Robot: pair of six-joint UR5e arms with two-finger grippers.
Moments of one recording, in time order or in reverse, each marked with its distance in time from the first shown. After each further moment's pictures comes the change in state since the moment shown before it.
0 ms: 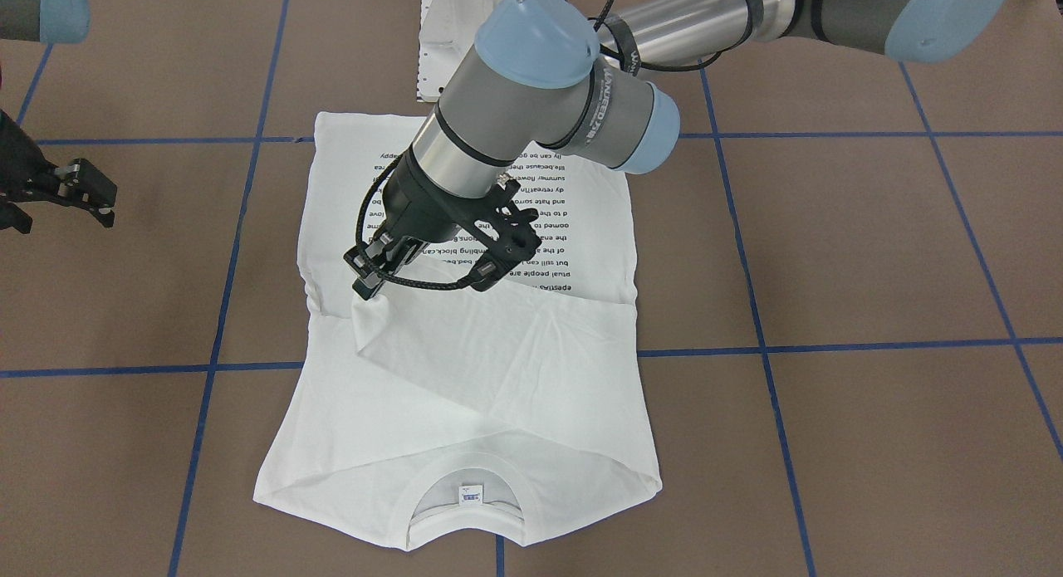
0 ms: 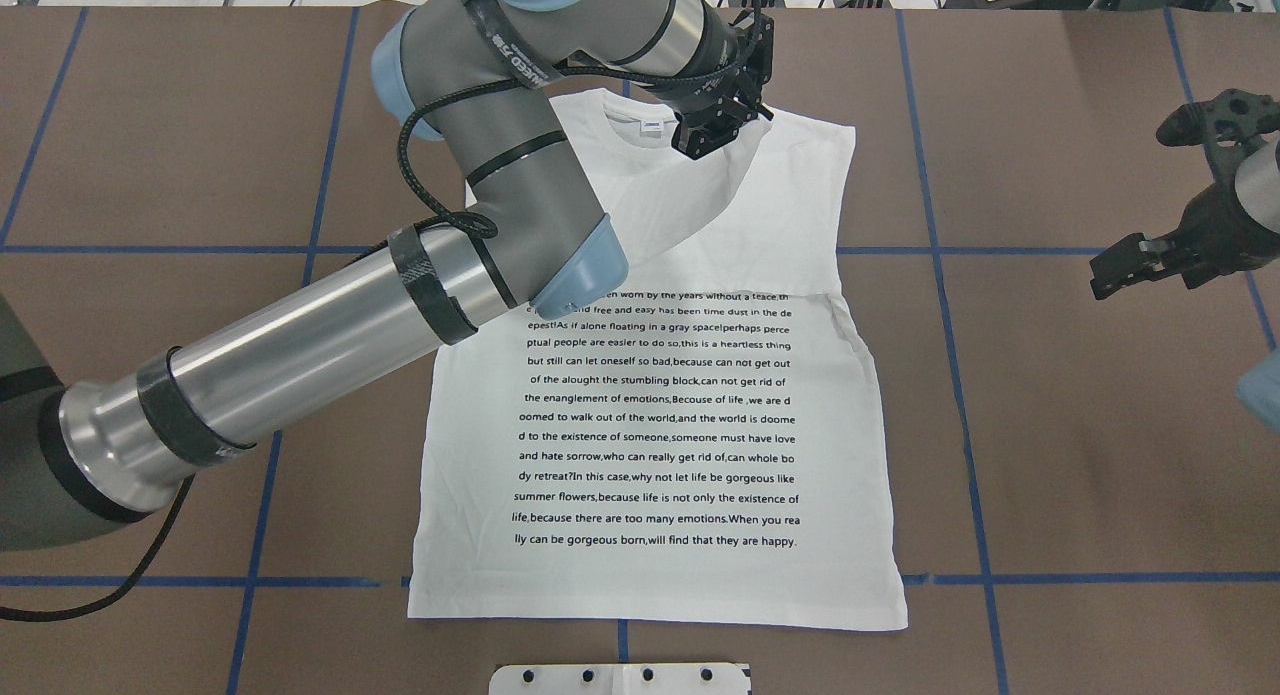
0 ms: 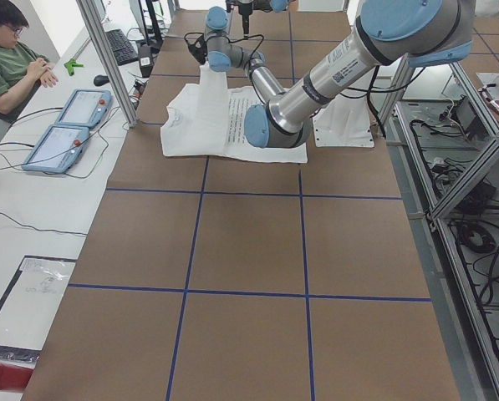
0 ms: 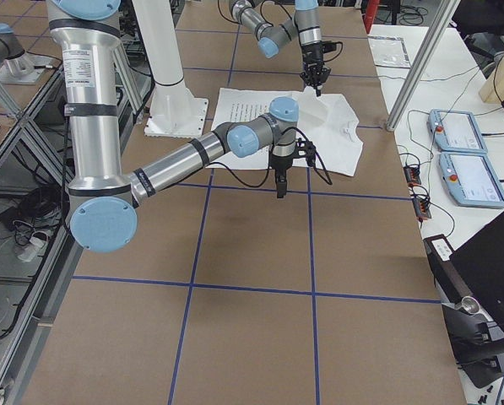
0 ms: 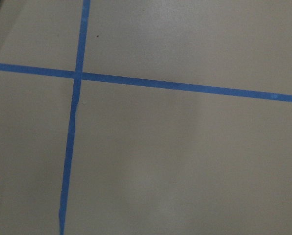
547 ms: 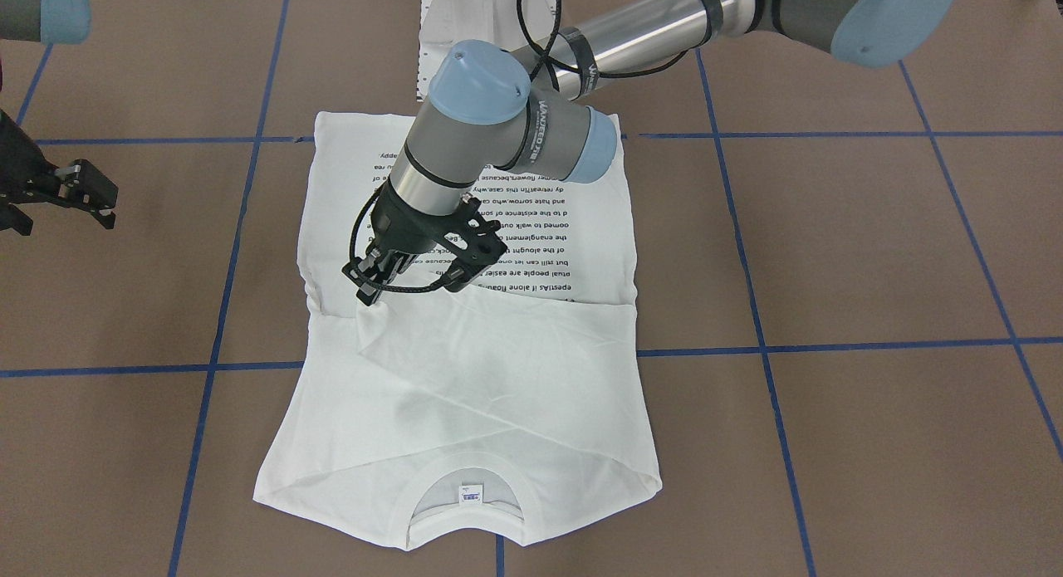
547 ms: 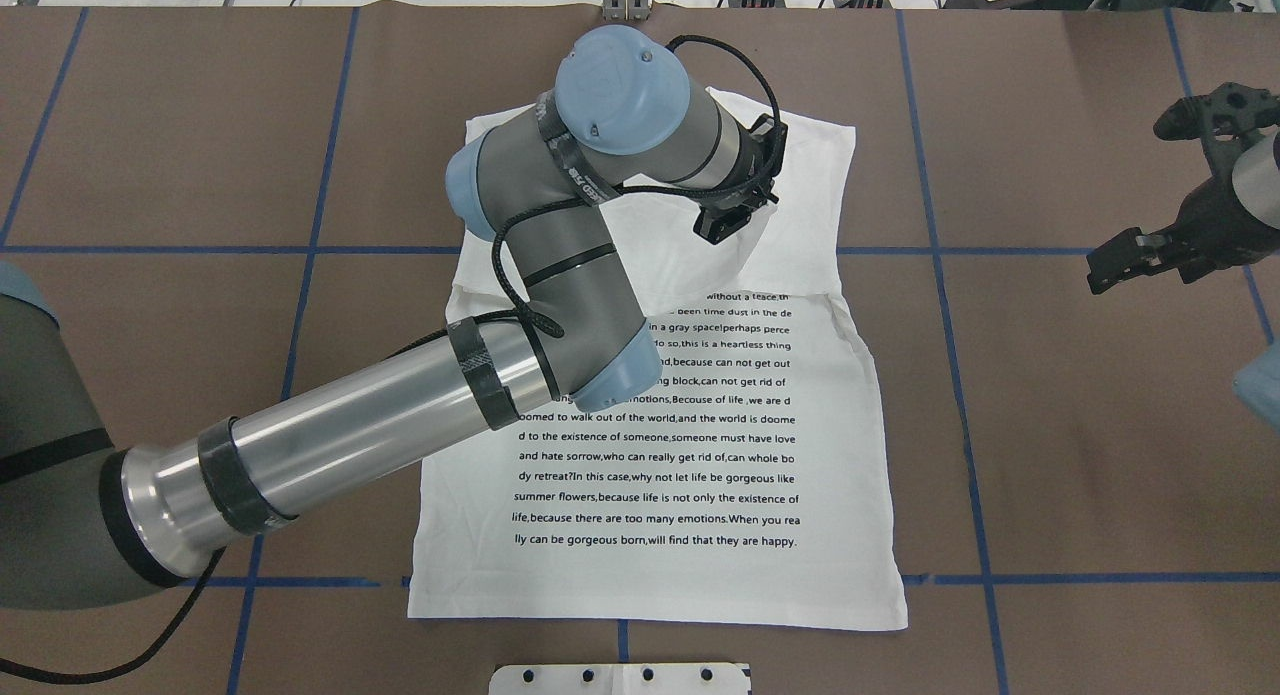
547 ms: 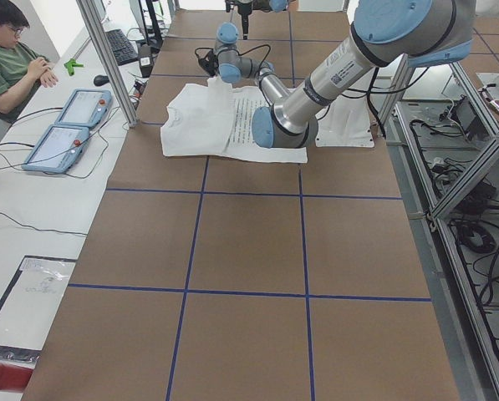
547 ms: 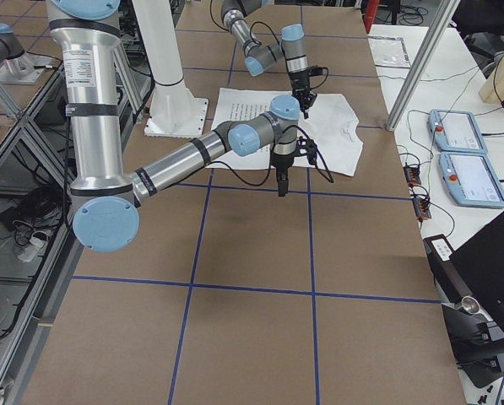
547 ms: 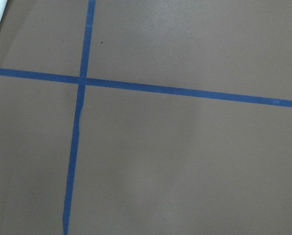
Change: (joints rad) left arm 0.119 -0.006 0.086 -0.018 0.138 0.004; right arm 0.001 0.012 -0.002 0.000 -0.002 0.002
